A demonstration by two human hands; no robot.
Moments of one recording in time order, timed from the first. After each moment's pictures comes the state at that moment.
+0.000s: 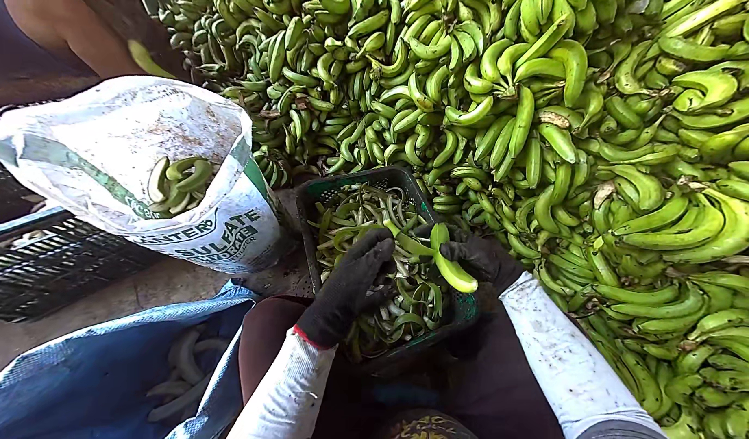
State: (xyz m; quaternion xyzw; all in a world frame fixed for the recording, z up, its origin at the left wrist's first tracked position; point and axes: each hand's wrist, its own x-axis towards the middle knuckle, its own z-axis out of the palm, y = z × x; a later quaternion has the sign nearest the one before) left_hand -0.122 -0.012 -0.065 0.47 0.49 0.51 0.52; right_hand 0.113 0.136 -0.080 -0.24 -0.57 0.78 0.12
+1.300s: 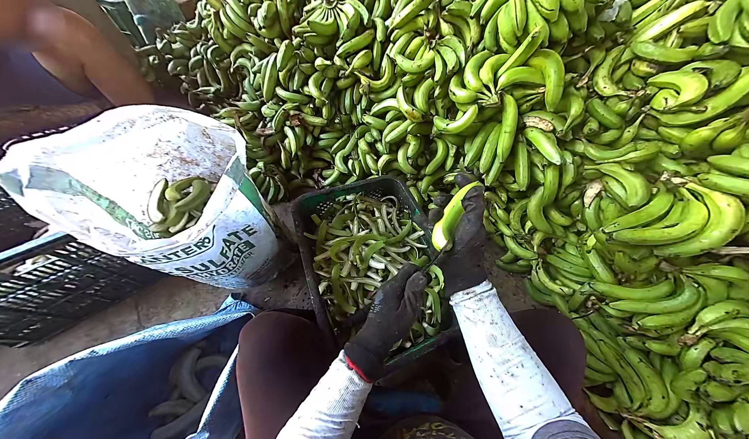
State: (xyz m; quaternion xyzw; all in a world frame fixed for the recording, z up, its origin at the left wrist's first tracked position) left_hand -0.054 -0.015 -0.100 0.58 0.53 0.51 0.35; right_hand 0.043 0.094 -0.043 -0.36 -0.40 0.59 0.60
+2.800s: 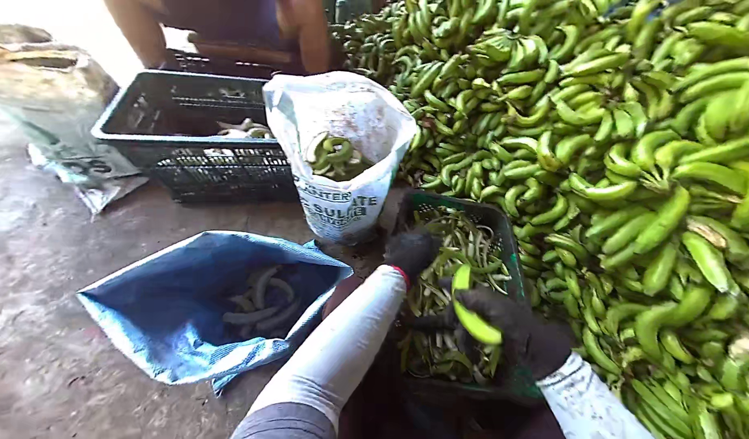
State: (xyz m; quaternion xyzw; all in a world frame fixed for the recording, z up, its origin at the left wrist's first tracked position) left_hand -0.203 0.003 -0.071 0.43 0.84 0.18 0.28; right_hand -0.012 0.044 -0.028 -0.32 -0.58 0.75 -0.07
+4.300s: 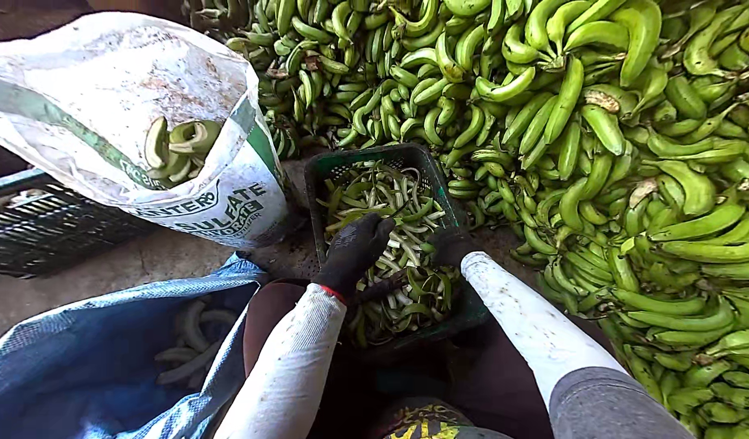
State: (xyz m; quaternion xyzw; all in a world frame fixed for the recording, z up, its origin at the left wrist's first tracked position) left_hand -0.152 0.031 -0.085 0.52 0.76 0.21 0.32; right_hand 0.048 0.182 -0.190 -0.43 -0.86 0.11 -0.25
